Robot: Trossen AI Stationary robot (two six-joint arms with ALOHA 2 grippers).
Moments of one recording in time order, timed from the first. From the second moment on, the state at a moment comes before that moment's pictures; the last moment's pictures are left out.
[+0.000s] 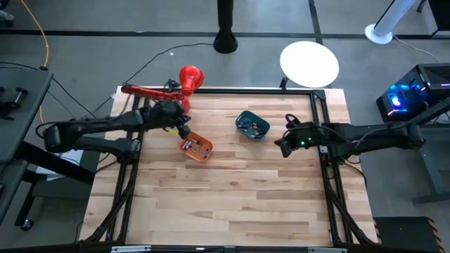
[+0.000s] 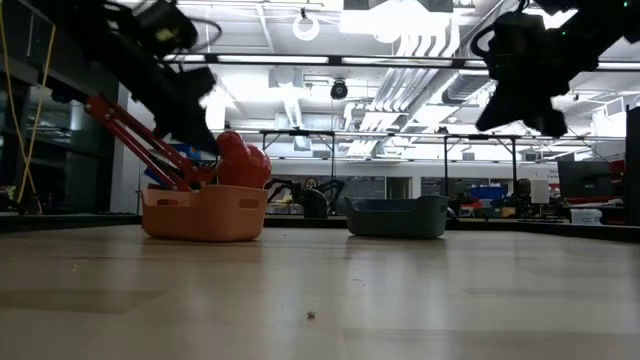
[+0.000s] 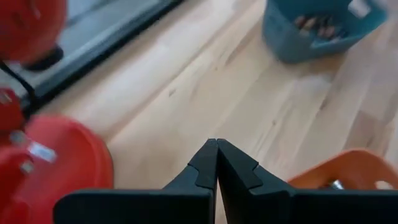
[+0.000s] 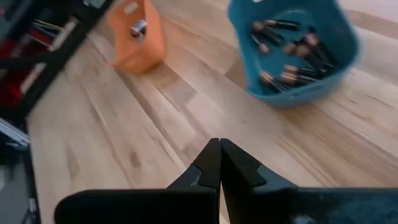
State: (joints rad) left arm 0.43 1.06 0.57 -0.20 -0.14 -0.15; right arm -0.03 0.80 0.55 -0.45 0.14 0.83
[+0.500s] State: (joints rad) left arm 0.41 1.32 0.57 -0.15 -0.08 -0.15; right arm 0.00 0.77 0.53 -0.25 0.10 0.79
